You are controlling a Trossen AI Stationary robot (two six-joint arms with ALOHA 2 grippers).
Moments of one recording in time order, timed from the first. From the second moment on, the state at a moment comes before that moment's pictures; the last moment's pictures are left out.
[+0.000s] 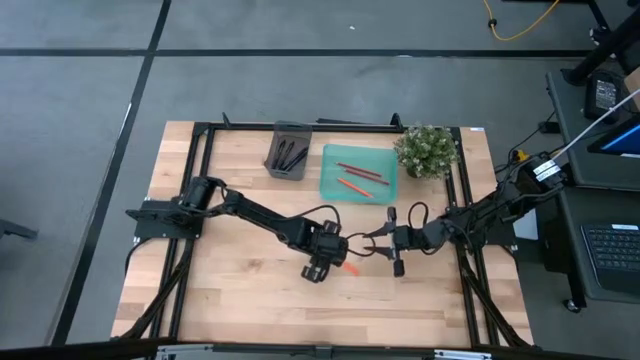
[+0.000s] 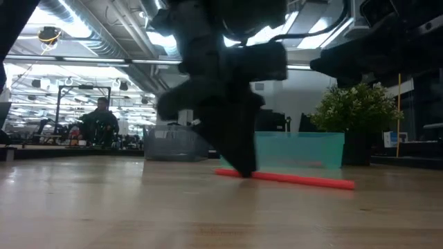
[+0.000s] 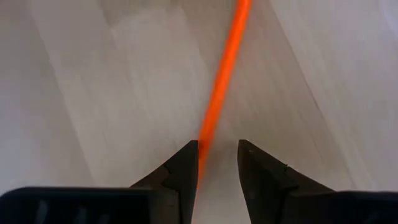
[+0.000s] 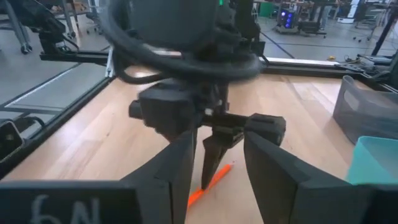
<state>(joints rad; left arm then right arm) -0.23 2.12 1.49 -0.51 -0.09 0.19 0.45 1.38 0.23 1.02 0.39 0.02</state>
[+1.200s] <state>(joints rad) -0.19 2.18 1.49 -0.53 0.00 0.06 0.44 1.38 0.23 1.00 0.39 0.02</state>
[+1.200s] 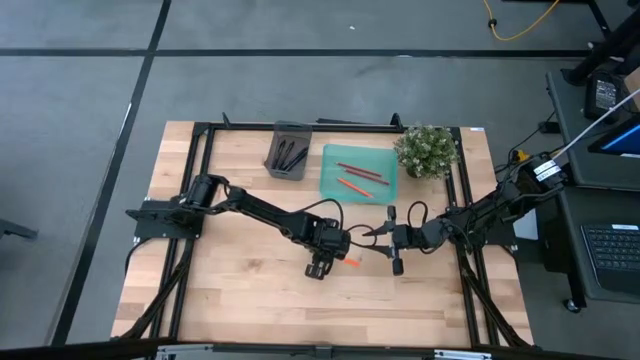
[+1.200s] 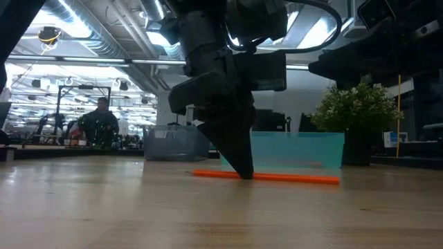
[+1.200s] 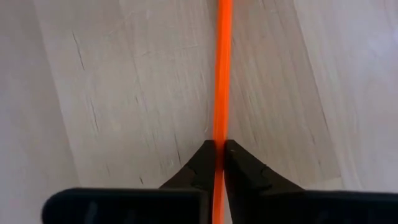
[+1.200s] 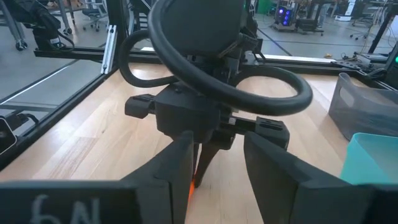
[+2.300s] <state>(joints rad) -0.19 2.04 1.49 -0.68 -0.07 0.07 0.44 1.38 0.23 0.95 0.40 0.02</state>
